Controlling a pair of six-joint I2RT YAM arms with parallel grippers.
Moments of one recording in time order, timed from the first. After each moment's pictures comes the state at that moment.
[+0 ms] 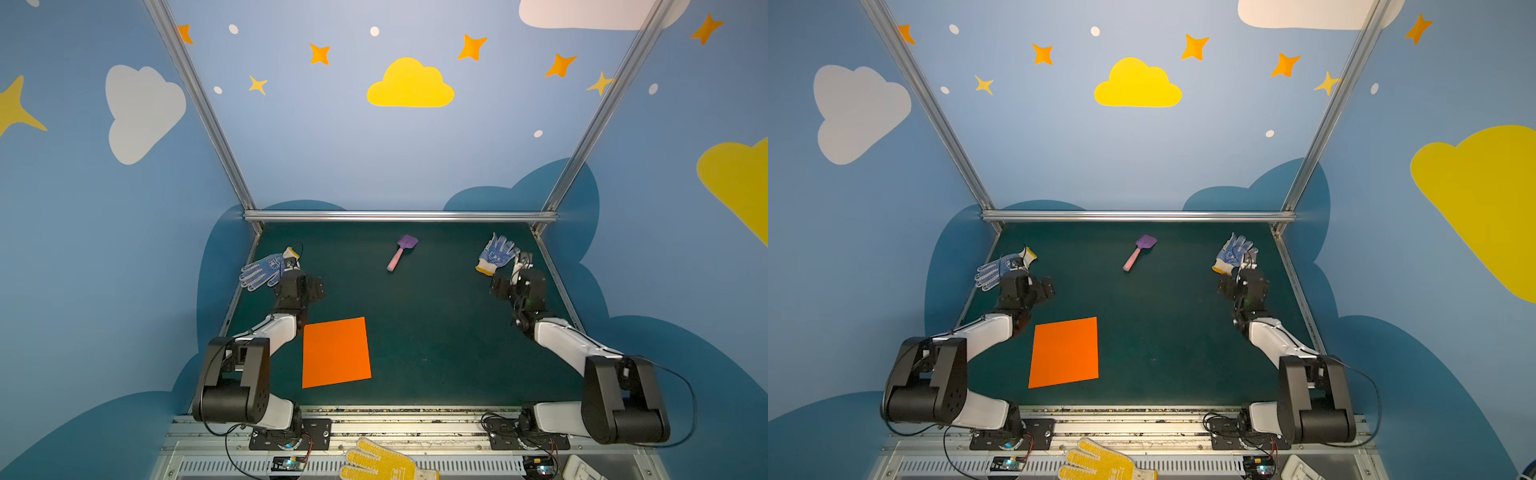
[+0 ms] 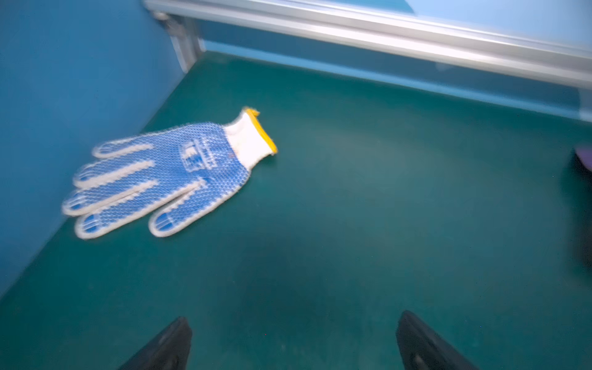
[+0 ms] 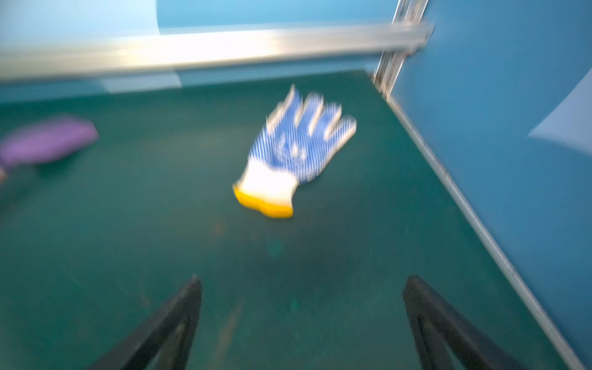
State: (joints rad) left arm -0.01 1.45 0.74 0.13 -0.25 -0.27; right arm 0.09 1.32 0.76 0.14 0.22 0.15
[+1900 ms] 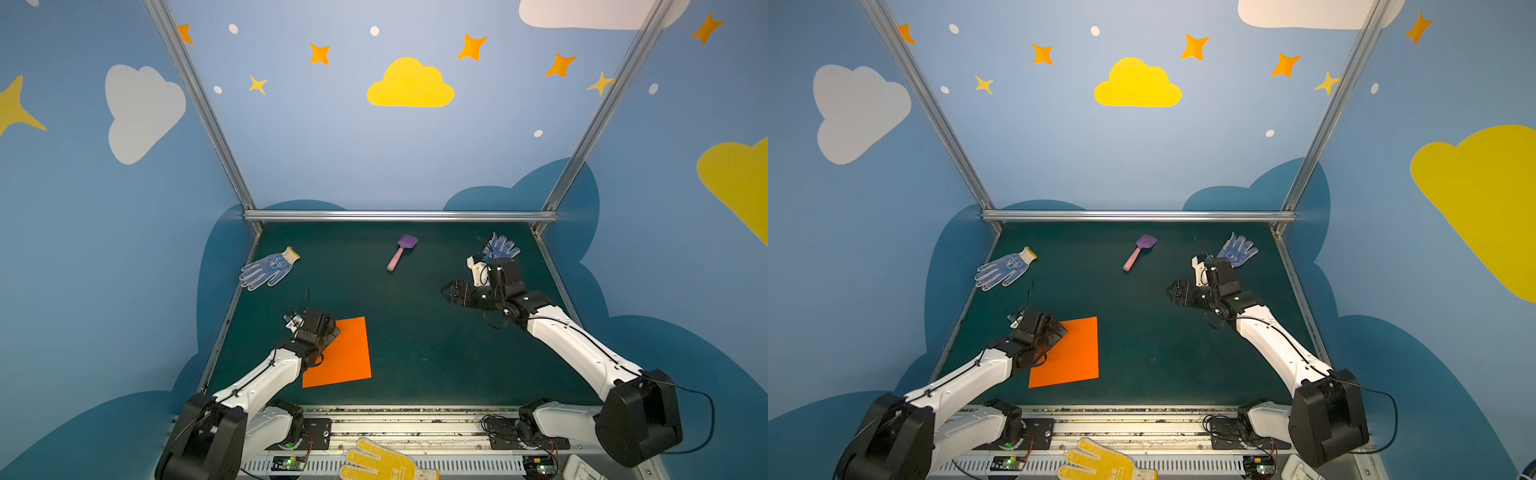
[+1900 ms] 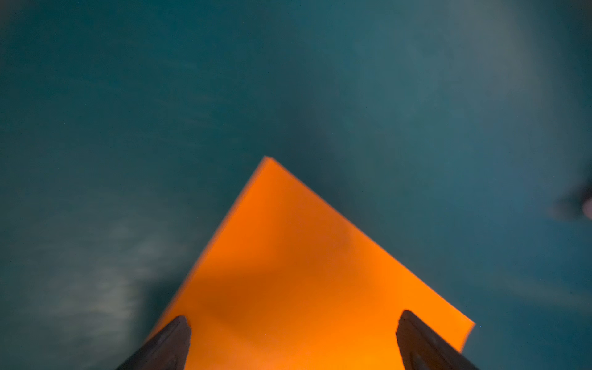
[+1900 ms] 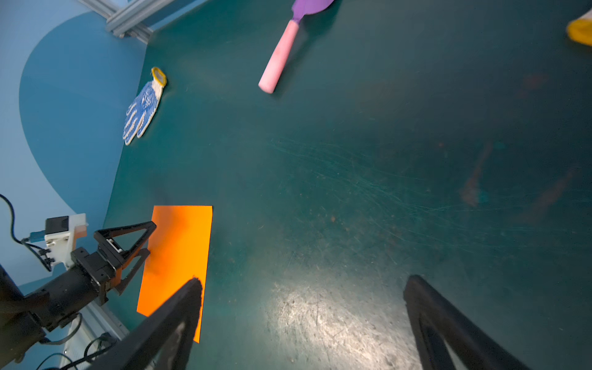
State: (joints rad) left arm -0.36 1.19 0.44 -0.28 -0.25 -1.10; right arm 0.39 1.27 0.92 -0.40 -0.29 0.45
